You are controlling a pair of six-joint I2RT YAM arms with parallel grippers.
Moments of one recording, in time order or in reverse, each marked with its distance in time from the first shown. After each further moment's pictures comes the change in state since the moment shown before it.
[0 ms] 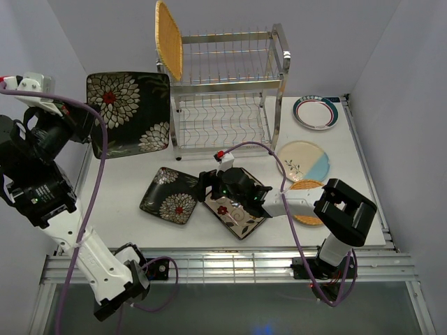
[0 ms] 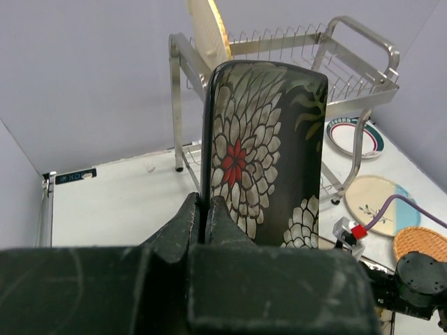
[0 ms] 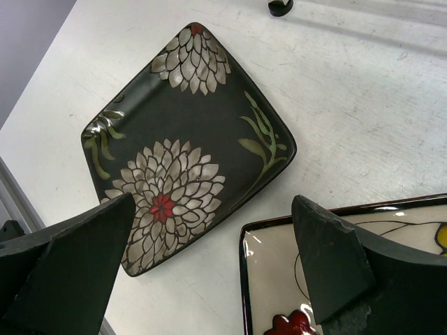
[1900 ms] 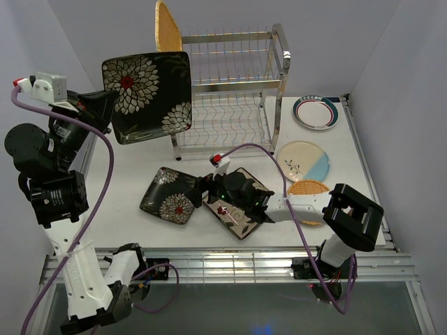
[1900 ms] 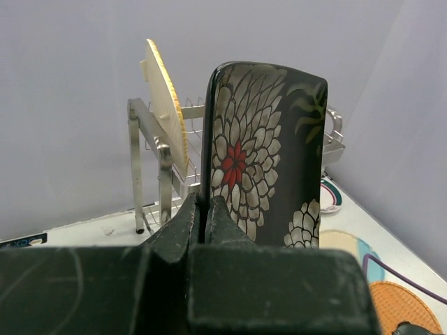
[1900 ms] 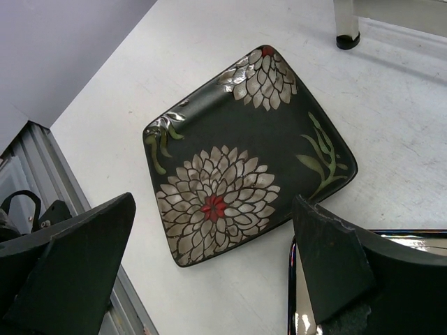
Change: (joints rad) left arm -0.340 -0.081 -0.192 0.399 -0.285 -0.236; right arm 0.065 -0.064 -0.018 0.074 -0.030 -0.051
